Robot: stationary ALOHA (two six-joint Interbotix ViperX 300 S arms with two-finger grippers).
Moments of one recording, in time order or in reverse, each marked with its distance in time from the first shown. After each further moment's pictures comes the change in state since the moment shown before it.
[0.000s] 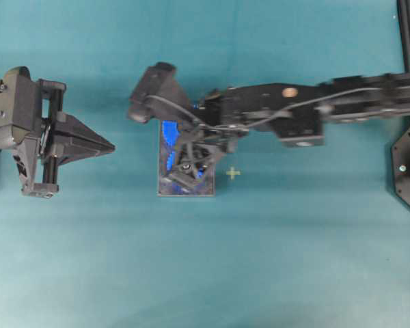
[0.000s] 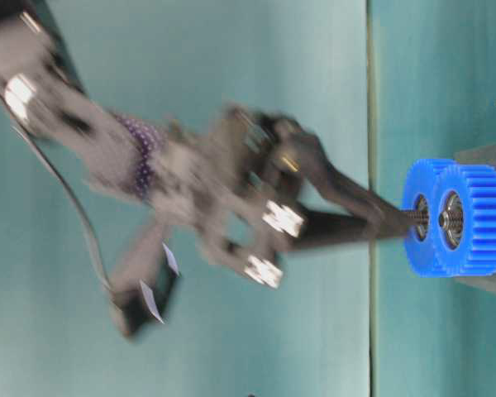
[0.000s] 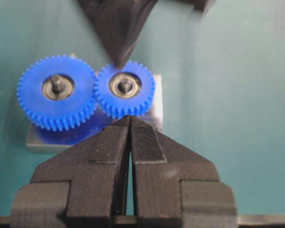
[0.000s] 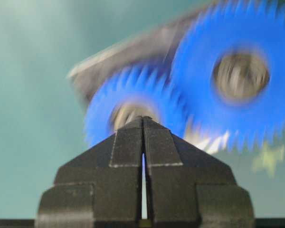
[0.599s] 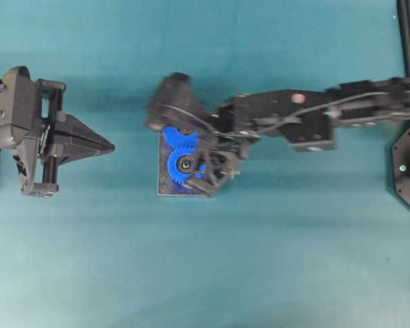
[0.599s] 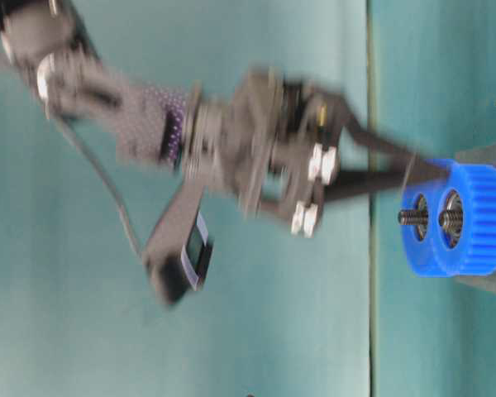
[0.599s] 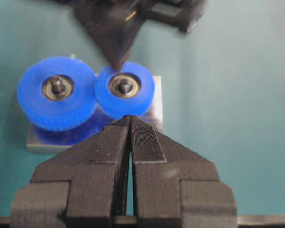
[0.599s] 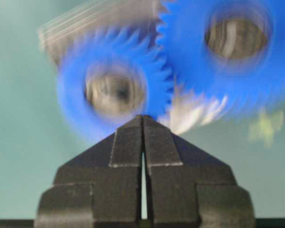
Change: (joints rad) left arm -0.002 -0.002 0.000 0.000 0.000 0.000; right arm 0.012 -0.081 0.152 0.017 0.054 0.046
